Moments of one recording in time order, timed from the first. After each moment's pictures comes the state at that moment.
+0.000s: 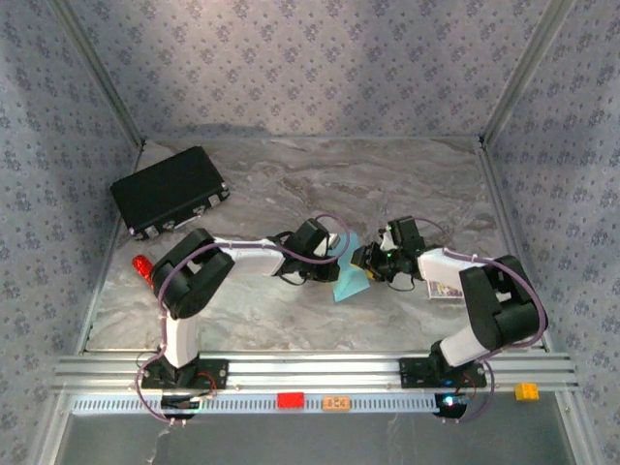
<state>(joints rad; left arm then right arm) -0.87 1.91 1.04 -0.08 0.35 -0.62 0.32 1.51 0.59 -0.05 -0.57 0.82</state>
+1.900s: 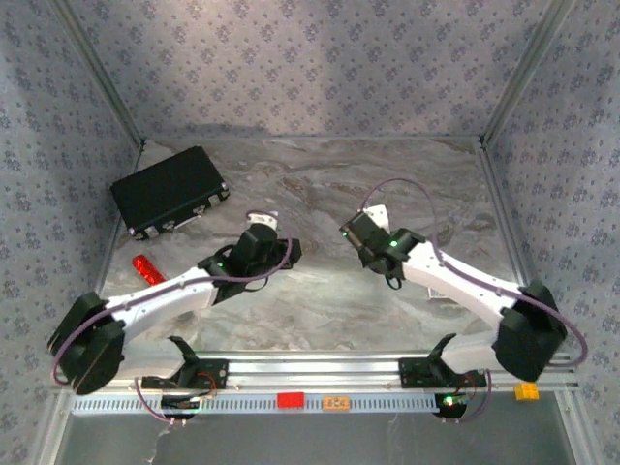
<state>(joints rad) -0.83 1.22 0.68 -0.06 -0.17 -0.73 0.79 1.37 1.00 -0.81 0.62 0.45</state>
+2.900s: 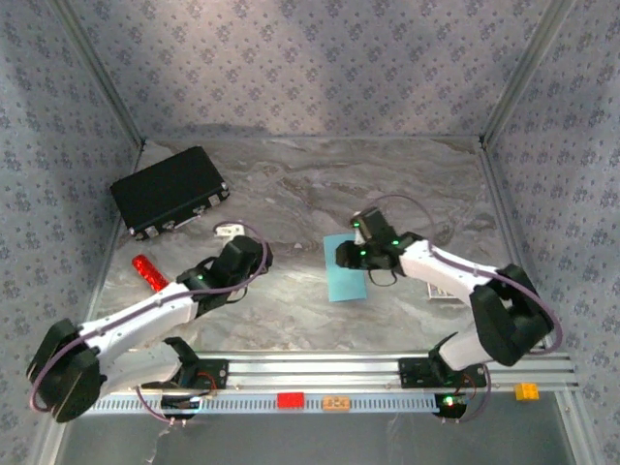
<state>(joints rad) -0.79 1.09 0.59 -0.23 -0.37 -0.84 0.56 1.42 0.79 -0.33 -0.19 0.59</state>
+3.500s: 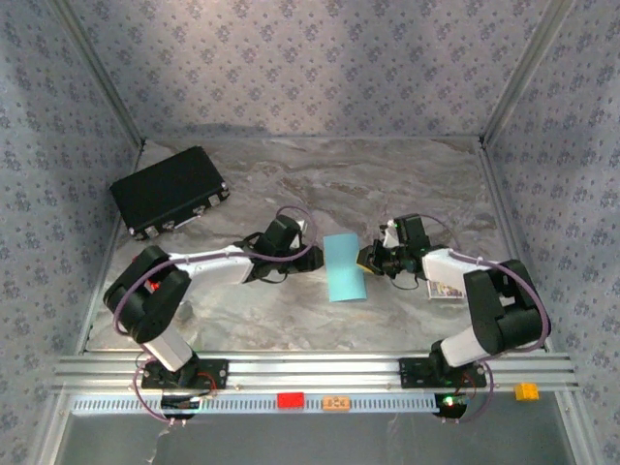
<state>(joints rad) -0.79 1.64 0.84 -0.01 0.22 -0.80 0.29 1.49 0.59 -0.04 -0.63 0.73</state>
